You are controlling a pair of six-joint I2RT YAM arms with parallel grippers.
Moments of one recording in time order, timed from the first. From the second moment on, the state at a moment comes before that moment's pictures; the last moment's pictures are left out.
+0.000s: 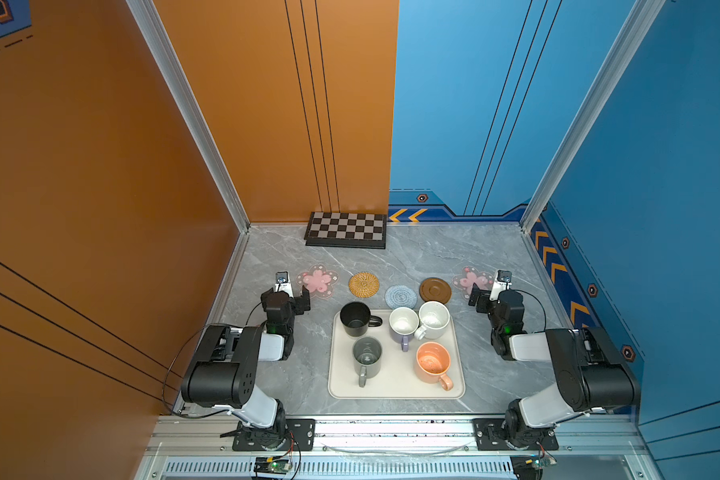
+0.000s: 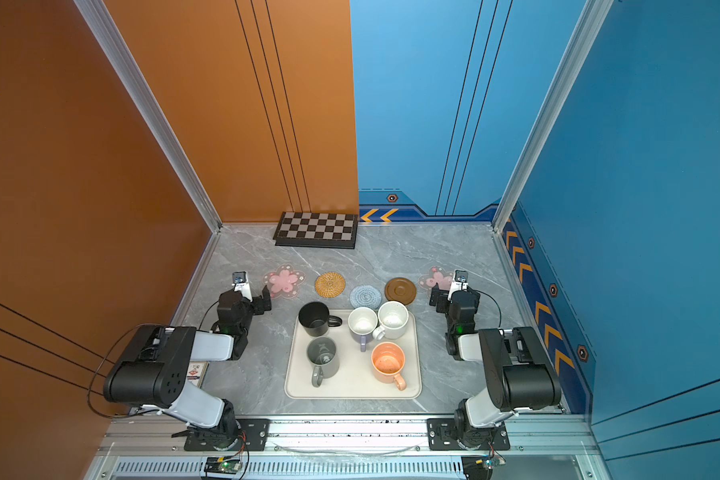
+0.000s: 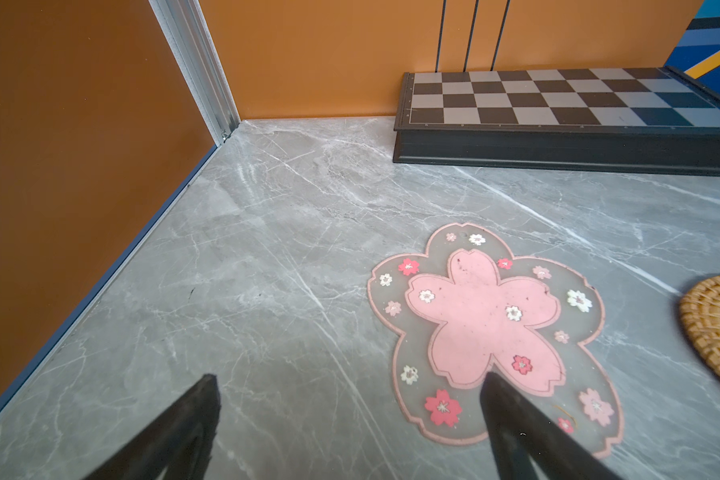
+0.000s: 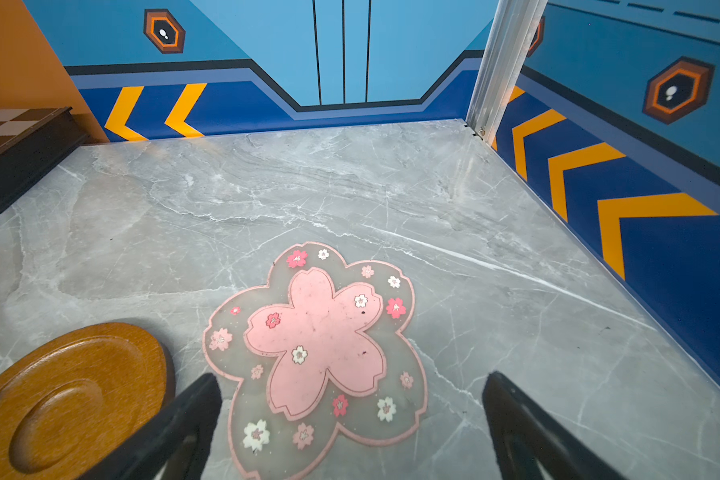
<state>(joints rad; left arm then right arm) -0.03 1.56 0.36 0.86 -0.20 0.00 0.04 1.54 0.36 0.85 0.19 0.06</state>
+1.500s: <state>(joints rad) -0.35 1.08 0.75 0.05 -0.56 -0.01 0.07 1.07 0.73 -0.07 0.30 0.17</state>
